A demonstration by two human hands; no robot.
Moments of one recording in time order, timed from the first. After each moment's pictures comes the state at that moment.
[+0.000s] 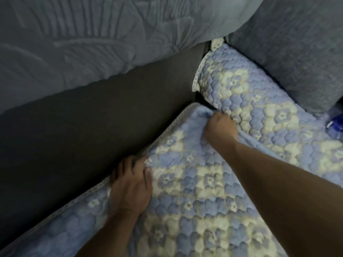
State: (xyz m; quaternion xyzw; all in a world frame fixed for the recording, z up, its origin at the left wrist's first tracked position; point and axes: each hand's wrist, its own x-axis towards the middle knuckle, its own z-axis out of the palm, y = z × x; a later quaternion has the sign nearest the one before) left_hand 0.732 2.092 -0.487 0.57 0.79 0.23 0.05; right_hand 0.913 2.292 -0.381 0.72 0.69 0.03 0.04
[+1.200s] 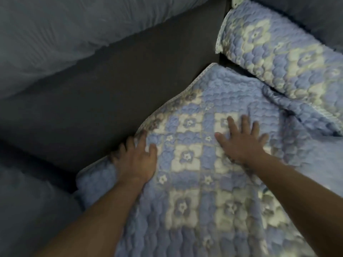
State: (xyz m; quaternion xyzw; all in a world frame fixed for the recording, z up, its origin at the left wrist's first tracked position) left_hand 0.674 1.971 -0.460 0.47 0.88 0.03 0.08; right_hand 0.948 2.102 -0.427 0.67 0.71 -0.20 0.12
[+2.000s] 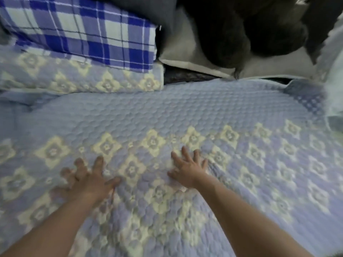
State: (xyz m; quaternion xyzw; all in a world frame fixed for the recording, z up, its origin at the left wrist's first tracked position) left_hand 1.130 1.826 -0.419 0.73 0.61 -0.22 0.22; right_hand 1.401 1.661 -0.386 0.85 0.43 -0.31 0.07
